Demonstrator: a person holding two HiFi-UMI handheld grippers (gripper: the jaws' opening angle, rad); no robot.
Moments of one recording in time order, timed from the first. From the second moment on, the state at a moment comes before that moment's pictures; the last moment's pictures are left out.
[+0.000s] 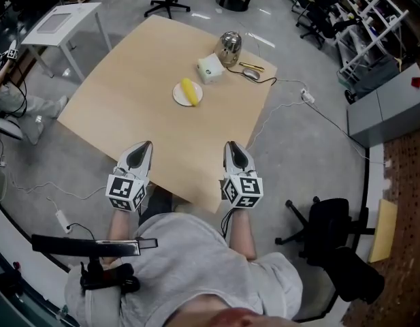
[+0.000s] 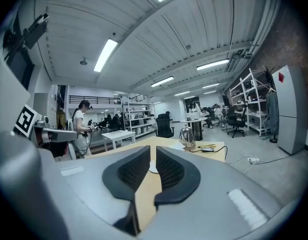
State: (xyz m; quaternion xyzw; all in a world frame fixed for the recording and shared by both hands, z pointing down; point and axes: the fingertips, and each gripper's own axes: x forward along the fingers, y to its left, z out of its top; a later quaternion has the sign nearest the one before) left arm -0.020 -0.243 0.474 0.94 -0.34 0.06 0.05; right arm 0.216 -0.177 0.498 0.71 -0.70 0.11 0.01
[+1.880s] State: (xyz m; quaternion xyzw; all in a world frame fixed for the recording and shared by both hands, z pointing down) left arm -0.020 -0.225 0.475 0.94 -0.32 0.06 0.04; right arm 0.200 -0.129 0.520 0.71 -0.70 0.11 0.01
